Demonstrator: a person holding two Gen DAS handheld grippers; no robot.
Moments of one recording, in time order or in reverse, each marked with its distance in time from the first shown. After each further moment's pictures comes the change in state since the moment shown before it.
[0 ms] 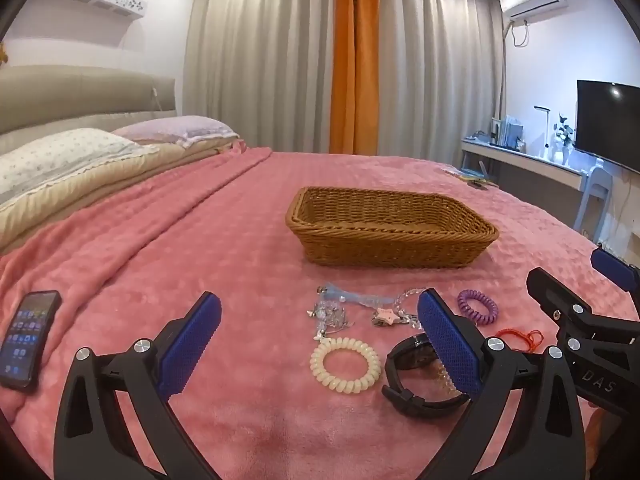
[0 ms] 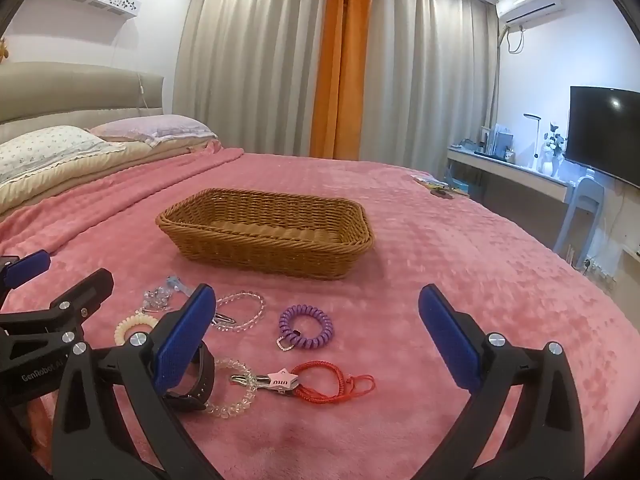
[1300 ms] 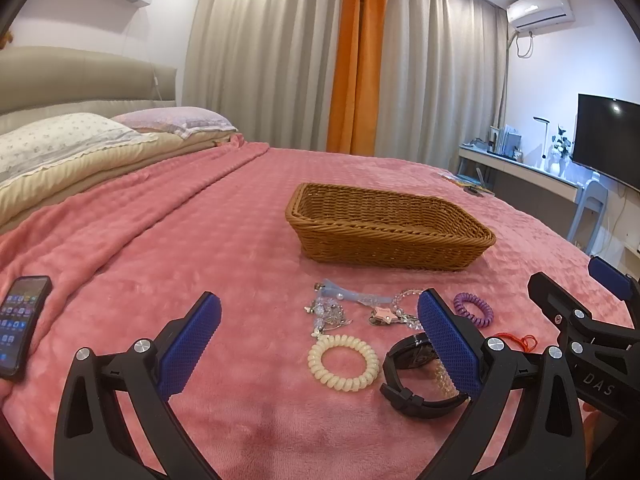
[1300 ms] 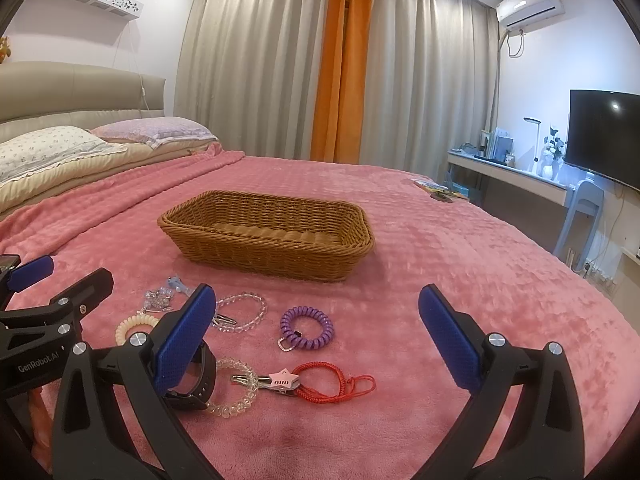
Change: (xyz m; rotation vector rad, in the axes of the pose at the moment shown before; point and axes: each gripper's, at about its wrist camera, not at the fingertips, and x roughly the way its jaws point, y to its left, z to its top) left arm 0.003 0.010 -0.005 -0.051 0.004 -0.031; right arm -0.003 0.000 0.000 0.000 -0.011 0.000
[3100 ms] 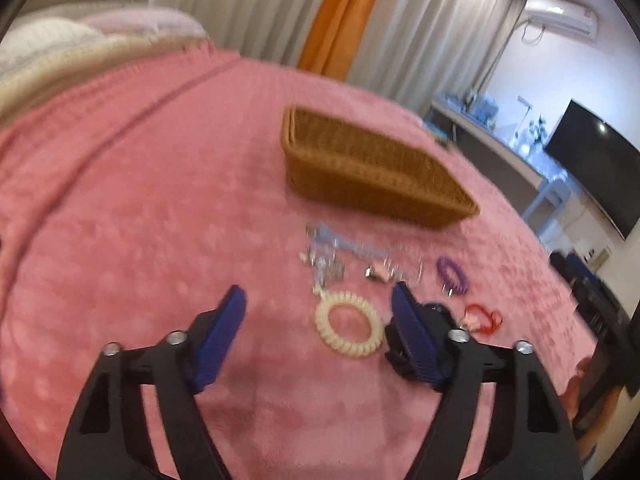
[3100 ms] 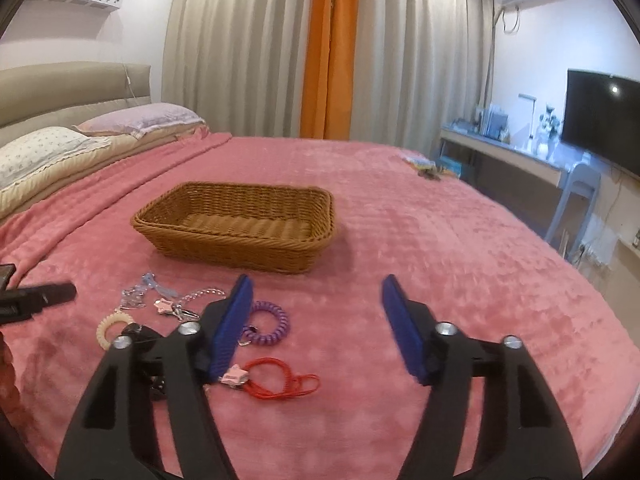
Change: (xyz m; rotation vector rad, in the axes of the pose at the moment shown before) left arm 0.043 0.051 0.010 -0.146 0.369 -0.232; right arm 0.010 -0.053 0.023 0.031 0.119 -0.005
